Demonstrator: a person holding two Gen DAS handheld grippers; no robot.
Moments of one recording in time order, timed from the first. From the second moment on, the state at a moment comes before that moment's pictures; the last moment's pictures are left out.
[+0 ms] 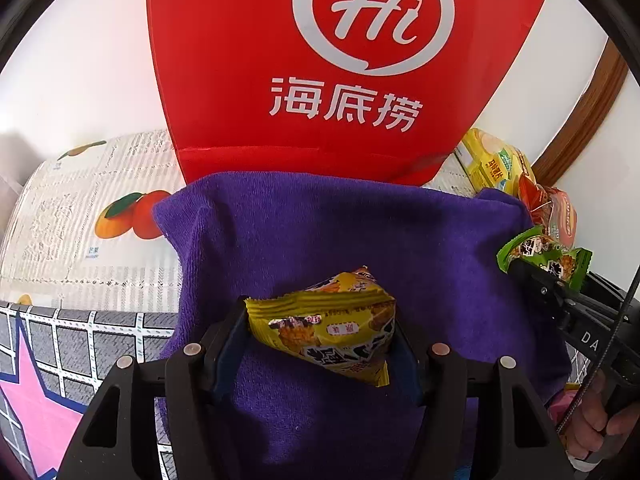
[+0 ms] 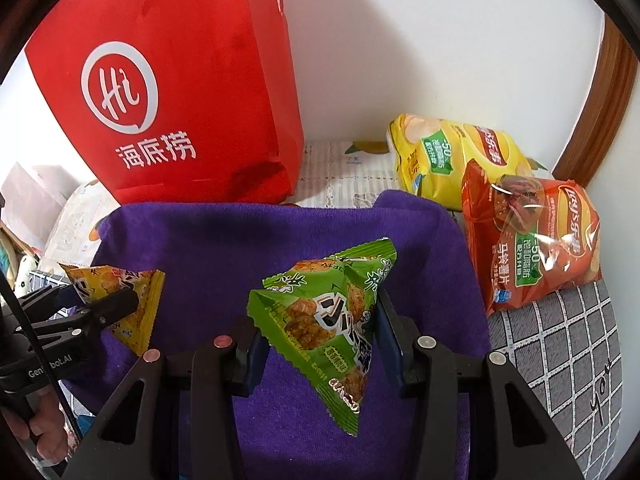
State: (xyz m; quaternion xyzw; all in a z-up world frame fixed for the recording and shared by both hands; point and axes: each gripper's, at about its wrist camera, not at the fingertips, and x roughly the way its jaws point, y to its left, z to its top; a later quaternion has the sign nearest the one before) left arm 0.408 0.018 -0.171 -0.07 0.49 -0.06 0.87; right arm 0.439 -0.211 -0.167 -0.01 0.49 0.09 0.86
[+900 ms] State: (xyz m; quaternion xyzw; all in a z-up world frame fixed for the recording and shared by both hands) left arm 0.415 0.013 -0.187 -0.06 0.51 -0.05 0.86; right arm 0.444 -0.209 -0.183 -0.02 0.53 0.08 0.85
